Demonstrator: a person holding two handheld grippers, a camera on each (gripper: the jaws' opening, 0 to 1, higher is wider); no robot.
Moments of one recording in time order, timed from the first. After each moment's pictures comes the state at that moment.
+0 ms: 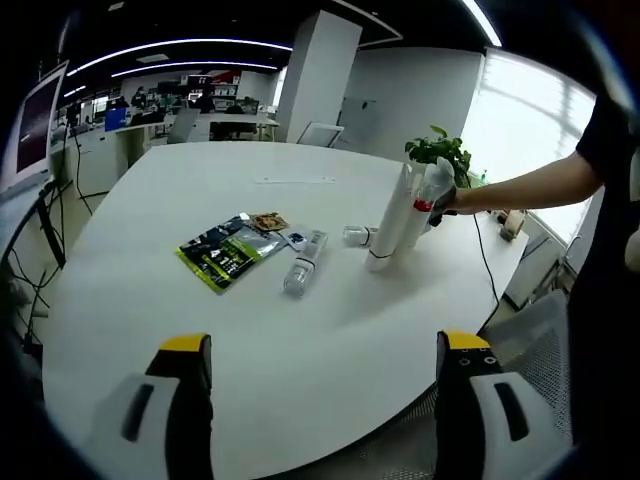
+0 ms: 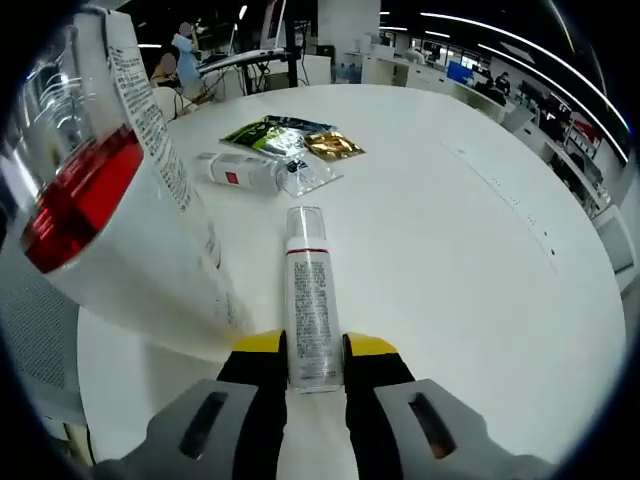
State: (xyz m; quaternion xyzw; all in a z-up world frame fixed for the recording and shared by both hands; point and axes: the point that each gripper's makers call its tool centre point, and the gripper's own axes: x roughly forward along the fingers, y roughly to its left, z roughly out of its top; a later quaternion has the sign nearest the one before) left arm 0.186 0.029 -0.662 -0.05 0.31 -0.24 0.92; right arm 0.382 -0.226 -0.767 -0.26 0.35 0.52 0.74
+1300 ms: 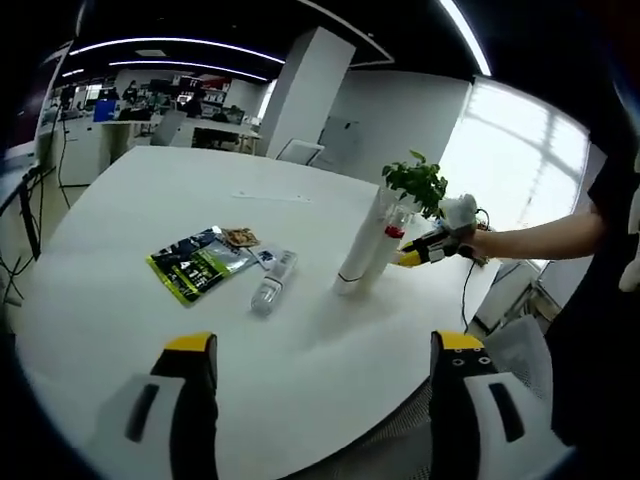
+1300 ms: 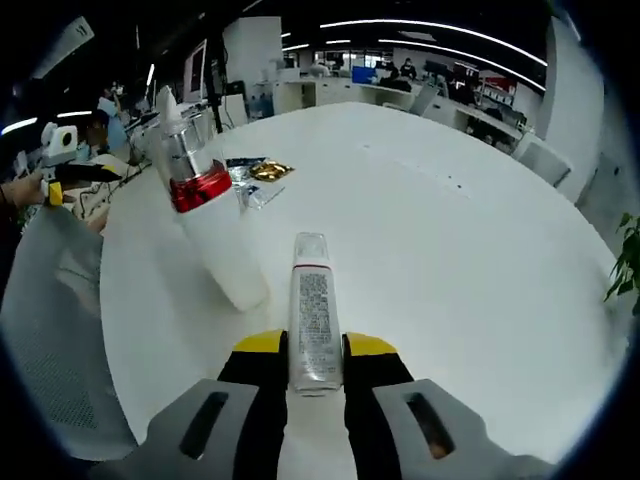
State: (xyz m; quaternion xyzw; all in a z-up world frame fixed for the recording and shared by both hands) left arm 0.187 0.009 -0.645 -0.12 0.27 -0.29 0.91; right arm 0.334 -0.315 -0.721 -0.14 0.34 0.36 0.86
